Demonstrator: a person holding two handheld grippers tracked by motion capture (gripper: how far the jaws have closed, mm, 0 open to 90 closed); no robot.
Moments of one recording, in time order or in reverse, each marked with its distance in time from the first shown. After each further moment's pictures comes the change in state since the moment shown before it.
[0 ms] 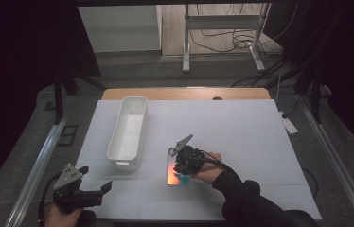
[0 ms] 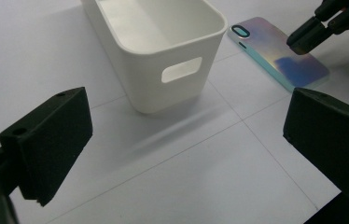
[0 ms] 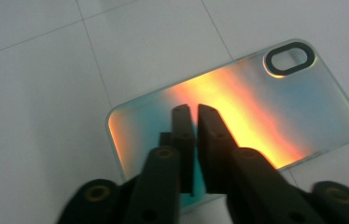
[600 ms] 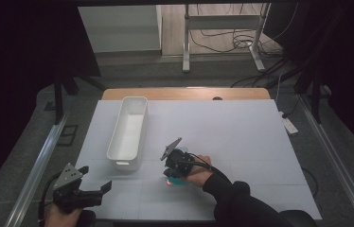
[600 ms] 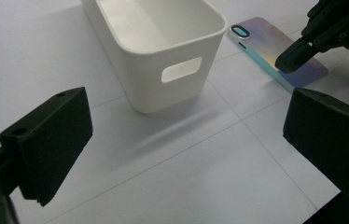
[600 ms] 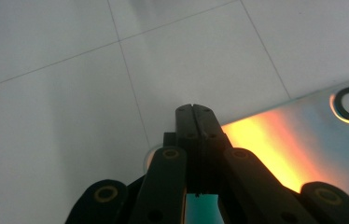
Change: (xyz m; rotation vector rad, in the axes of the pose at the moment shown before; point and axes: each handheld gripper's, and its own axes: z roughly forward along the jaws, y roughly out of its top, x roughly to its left) left arm 0.000 0.000 0.000 0.000 -0.003 -0.004; right arm 0.016 0.017 0.023 -0.006 0.076 -0.031
